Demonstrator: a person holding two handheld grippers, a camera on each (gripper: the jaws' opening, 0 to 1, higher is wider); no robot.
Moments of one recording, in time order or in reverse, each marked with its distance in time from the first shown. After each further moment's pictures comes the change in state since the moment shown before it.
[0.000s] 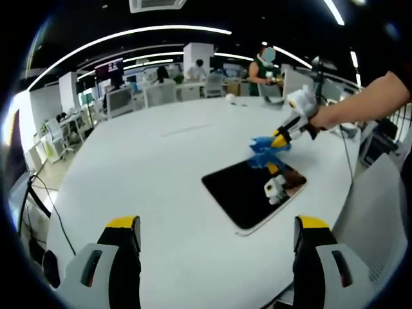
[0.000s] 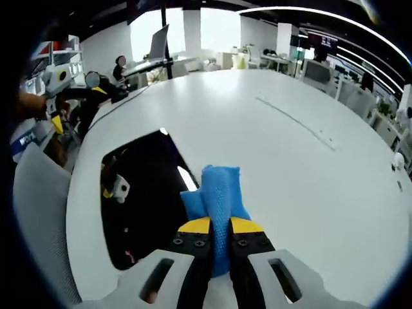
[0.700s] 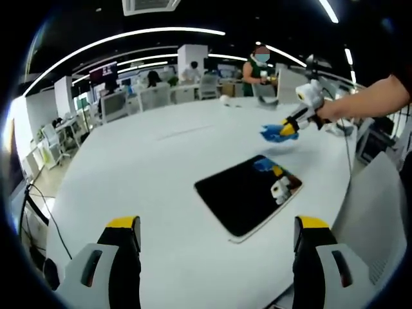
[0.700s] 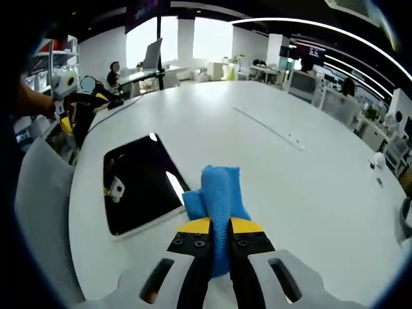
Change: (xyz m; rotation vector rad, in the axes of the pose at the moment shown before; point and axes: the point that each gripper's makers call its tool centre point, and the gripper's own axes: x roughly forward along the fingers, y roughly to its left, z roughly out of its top) left arm 0.007 -0.014 0.011 0.030 -0.008 -0.025; right arm -0.061 -0.034 -0.027 -0.007 -0.006 -0.070
